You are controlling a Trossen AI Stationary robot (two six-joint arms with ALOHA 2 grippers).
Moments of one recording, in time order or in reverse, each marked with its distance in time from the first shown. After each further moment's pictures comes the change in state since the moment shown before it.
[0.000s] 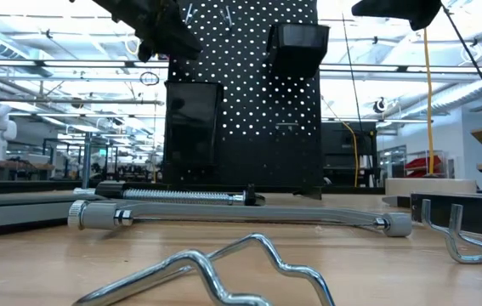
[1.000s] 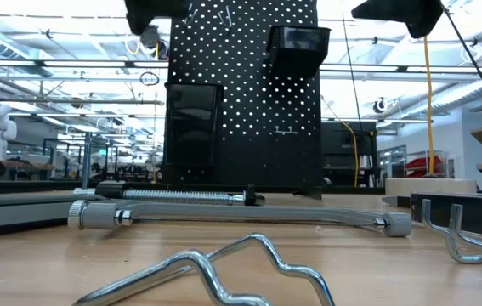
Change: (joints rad) left arm -0.391 -0.017 0.000 -0.015 -0.090 -0.028; right arm -0.003 0.022 0.000 0.002 -0.084 0.147
